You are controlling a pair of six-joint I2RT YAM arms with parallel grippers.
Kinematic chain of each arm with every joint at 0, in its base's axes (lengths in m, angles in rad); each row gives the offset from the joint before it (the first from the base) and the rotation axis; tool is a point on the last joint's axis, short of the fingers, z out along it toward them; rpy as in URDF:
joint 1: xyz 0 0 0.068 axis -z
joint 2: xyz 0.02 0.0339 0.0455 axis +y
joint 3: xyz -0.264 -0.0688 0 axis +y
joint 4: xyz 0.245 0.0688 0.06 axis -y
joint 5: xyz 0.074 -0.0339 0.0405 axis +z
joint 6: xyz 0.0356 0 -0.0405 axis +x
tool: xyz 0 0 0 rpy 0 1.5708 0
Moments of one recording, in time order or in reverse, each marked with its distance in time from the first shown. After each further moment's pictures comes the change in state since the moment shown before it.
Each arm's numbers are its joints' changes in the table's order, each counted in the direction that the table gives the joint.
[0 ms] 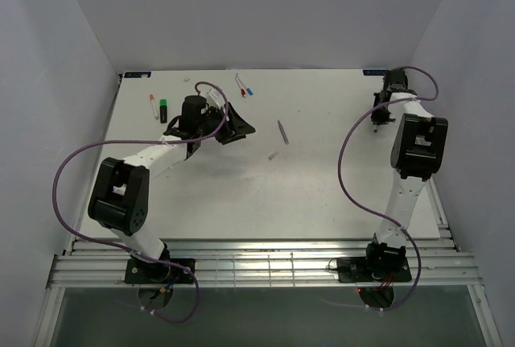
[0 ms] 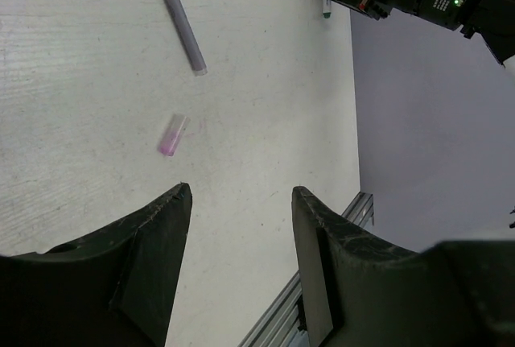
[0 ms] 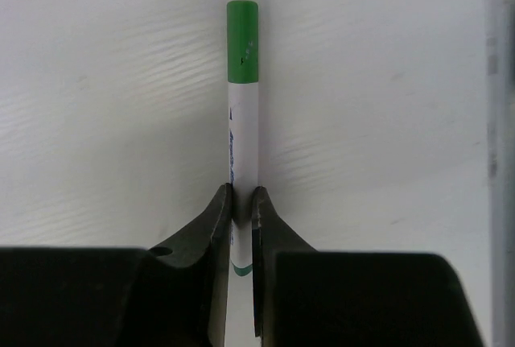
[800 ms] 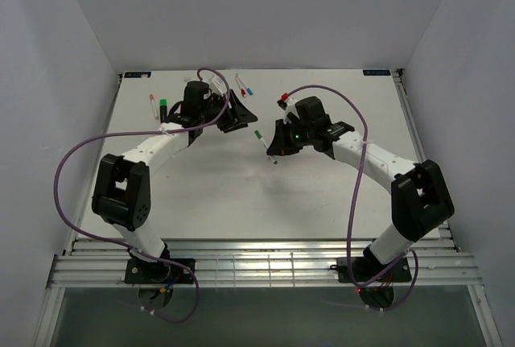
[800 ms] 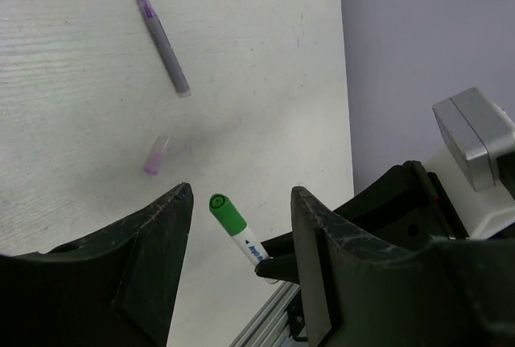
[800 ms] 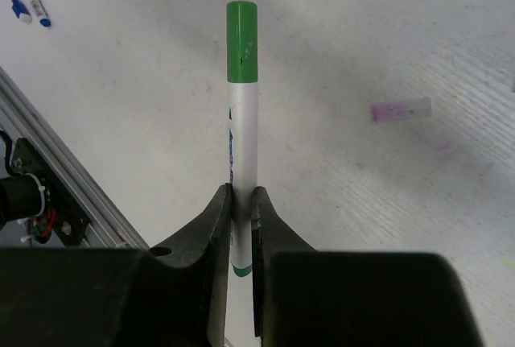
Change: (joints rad) left arm 0.005 0.039 -0.193 -0.169 0.012 0.024; right arm -0.734 -0.636 0.567 0.197 0.479 0.277
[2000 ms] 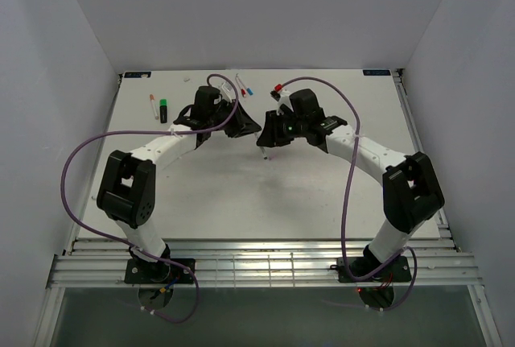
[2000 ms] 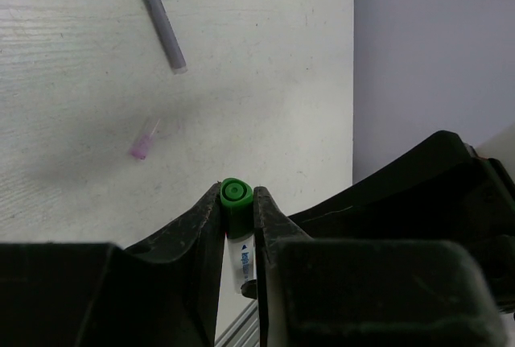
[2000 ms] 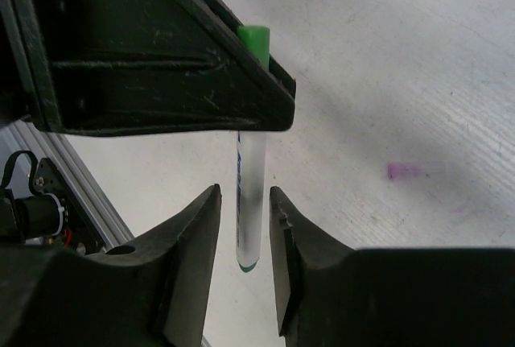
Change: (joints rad) left arm 0.063 0.037 0.004 -0.012 0.034 -0.050; right arm -0.020 0.073 -0.079 0.079 0.041 0.027
